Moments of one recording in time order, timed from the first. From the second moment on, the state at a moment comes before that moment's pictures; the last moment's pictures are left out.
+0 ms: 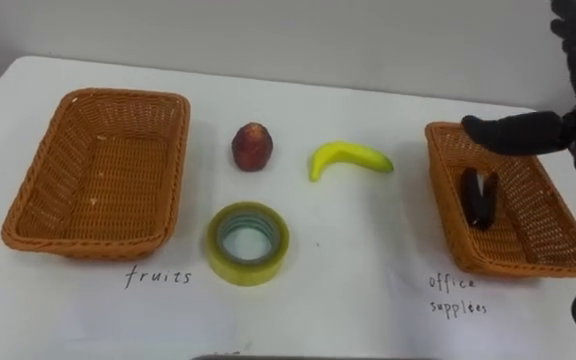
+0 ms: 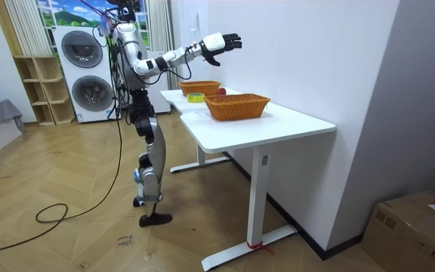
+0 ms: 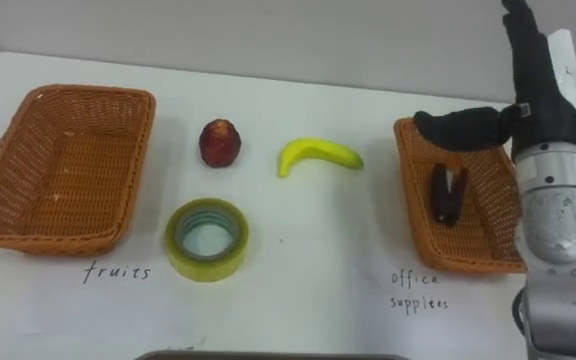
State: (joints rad) left arm 0.23 0.22 0.13 1.02 0.27 0.09 0.30; right arm -0.13 -0.42 -0.17 -0.17 -0.28 0.11 0.00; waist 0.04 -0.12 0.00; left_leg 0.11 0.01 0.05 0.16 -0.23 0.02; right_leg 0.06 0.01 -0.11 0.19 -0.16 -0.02
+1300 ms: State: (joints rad) left arm 0.19 0.20 0.00 1.03 0.28 0.13 0.27; right arm -0.20 -0.34 0.18 0.01 -0.18 0.10 -0.03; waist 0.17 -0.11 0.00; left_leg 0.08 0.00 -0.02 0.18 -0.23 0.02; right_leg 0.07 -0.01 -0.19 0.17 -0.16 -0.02
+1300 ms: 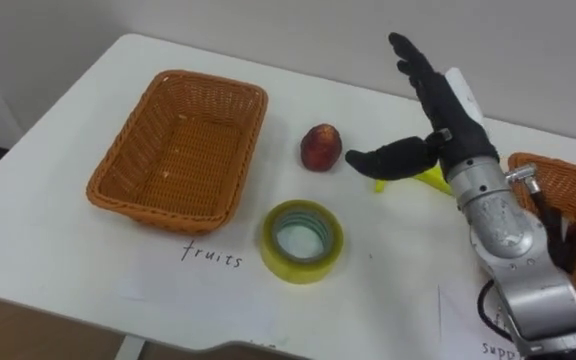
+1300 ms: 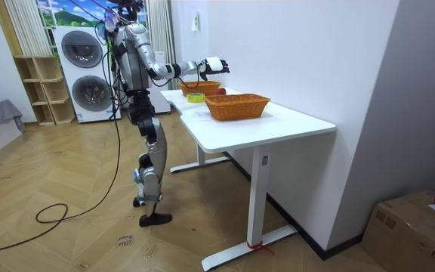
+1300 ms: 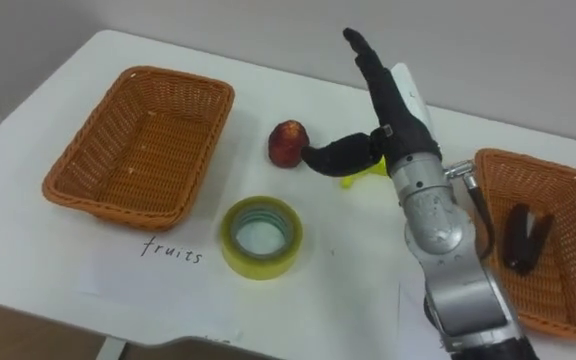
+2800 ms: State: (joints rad) left arm 0.19 0.20 -0.06 1.04 0.27 0.15 0.25; right arm -0.20 -0.28 0.26 0.18 -0.24 0.11 0.00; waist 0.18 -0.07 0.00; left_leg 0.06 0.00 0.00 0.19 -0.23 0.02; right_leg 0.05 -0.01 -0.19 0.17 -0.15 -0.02
